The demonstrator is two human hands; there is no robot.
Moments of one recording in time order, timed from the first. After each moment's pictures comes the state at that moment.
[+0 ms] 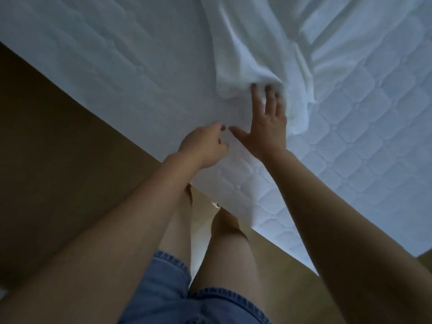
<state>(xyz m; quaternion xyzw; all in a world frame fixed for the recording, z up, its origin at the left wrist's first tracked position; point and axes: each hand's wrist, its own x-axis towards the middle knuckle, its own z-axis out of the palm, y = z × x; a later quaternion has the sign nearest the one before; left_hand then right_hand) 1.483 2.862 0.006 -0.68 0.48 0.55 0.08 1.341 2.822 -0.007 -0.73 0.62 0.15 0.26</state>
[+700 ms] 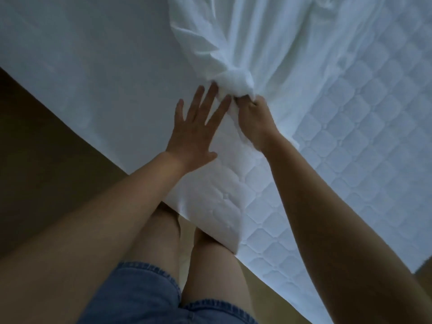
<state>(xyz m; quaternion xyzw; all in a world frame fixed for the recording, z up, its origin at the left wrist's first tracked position) 1.459 2.805 0.050 -0.66 0.72 0.22 0.03 1.337 2.728 0.078 -0.54 0.65 -0.09 0.53</state>
